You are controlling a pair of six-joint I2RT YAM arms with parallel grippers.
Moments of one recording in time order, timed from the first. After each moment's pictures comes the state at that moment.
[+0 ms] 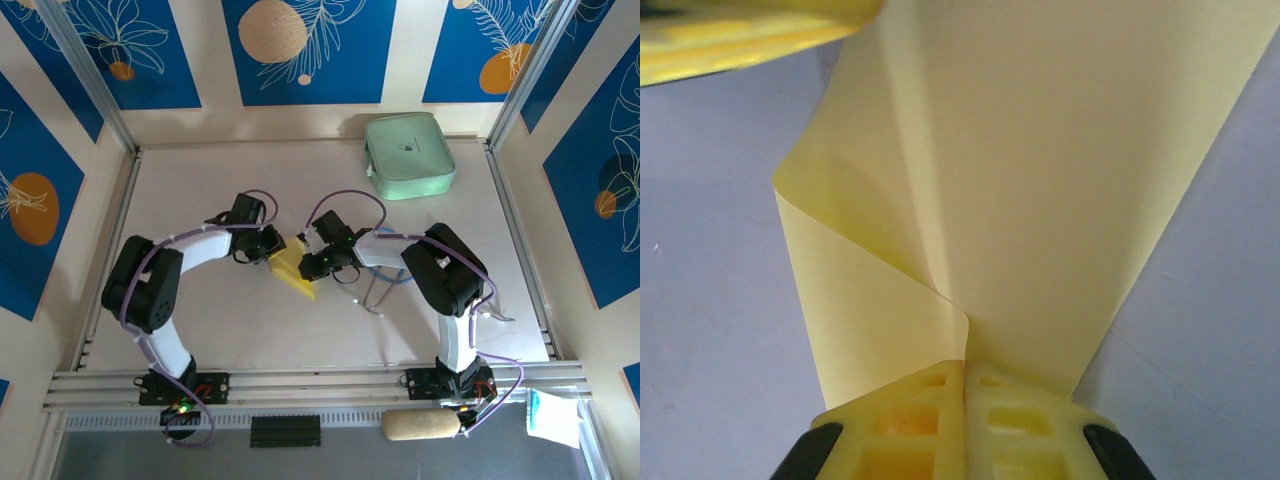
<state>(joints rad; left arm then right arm) -0.40 1.77 1.02 -0.30 0.34 -0.84 0.71 1.93 1.10 -0.20 -0.42 0.32</state>
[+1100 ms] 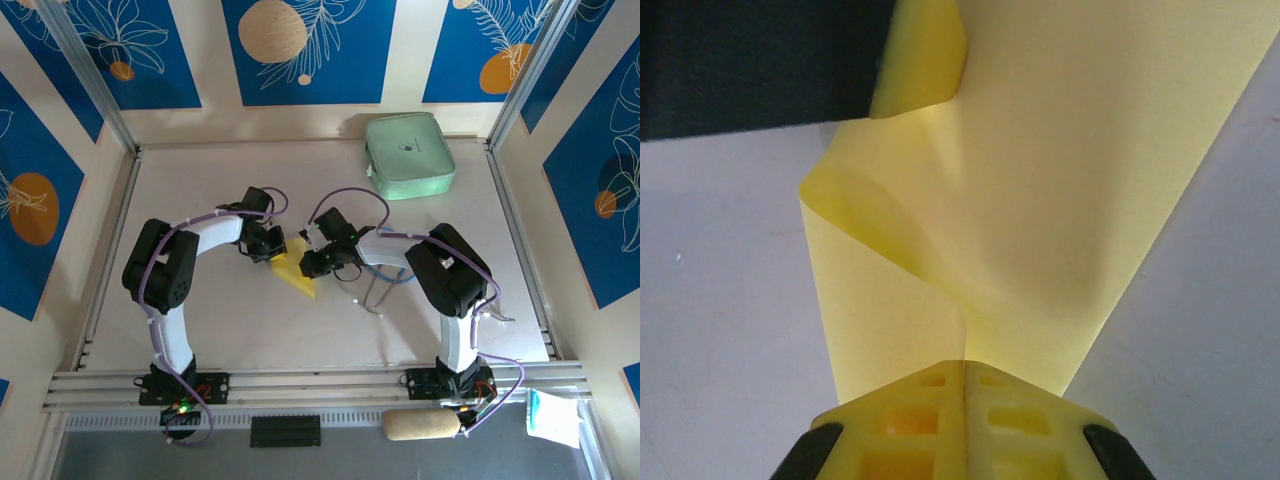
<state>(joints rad) -0.40 1.91 1.18 -0.50 0.35 -0.70 0.70 1.92 1.10 -0.21 -0.43 0.34</state>
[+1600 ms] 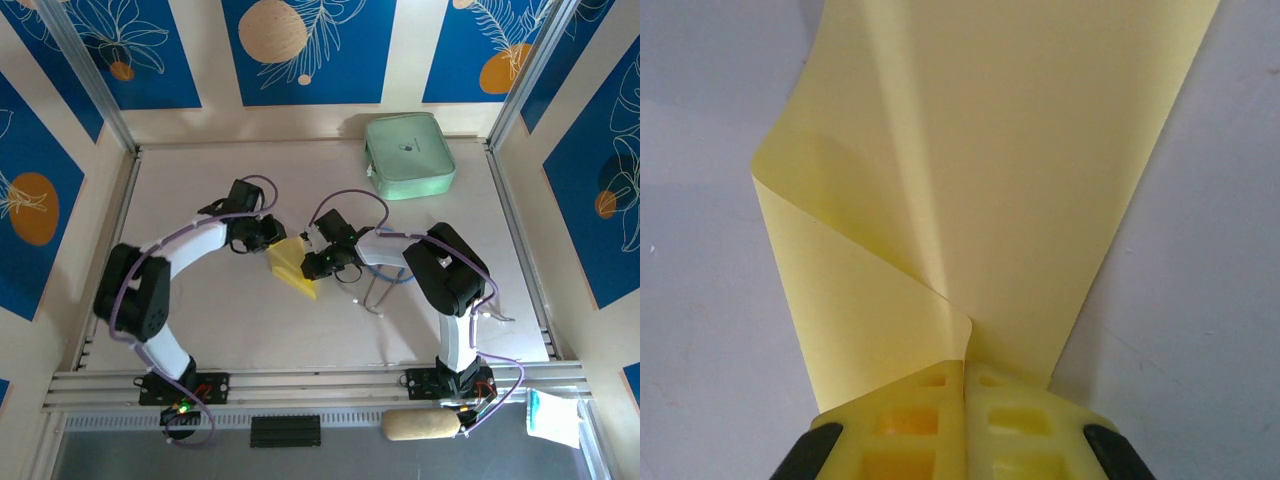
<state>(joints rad) -0.41 1.64 1.07 -0.41 0.35 -0.79 0.70 1.93 1.10 -0.23 -0.43 0.34</state>
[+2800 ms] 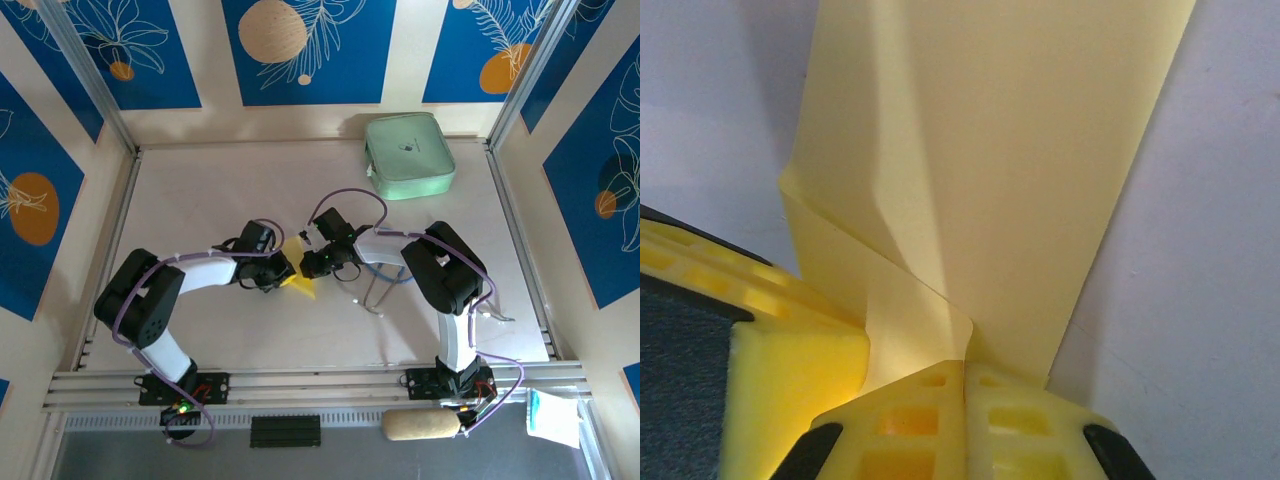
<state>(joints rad) -0.54 1.65 0.76 -0.12 0.39 -1.10 0.70 1.95 1.13 -0.24 -0.44 0.35</state>
